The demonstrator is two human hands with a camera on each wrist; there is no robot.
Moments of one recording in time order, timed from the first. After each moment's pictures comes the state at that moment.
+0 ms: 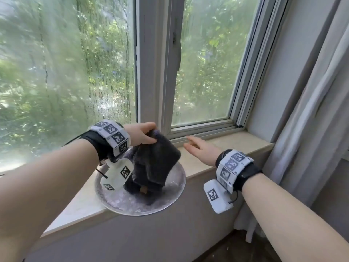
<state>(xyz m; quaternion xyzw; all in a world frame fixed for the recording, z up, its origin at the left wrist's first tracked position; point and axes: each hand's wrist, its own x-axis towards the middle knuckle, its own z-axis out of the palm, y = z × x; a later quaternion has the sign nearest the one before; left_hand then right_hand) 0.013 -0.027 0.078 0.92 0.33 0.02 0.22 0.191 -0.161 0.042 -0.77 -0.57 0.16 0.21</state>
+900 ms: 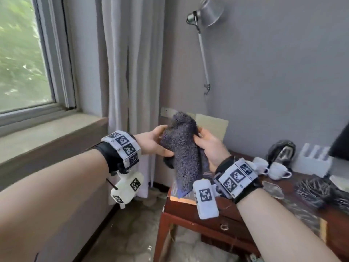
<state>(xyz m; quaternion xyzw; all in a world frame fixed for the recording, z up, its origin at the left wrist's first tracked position) 0.299 -0.477 0.057 0.83 -0.09 -0.07 0.55 0.334 -0.655 0.042 -0.64 -0.21 0.07 0.74</state>
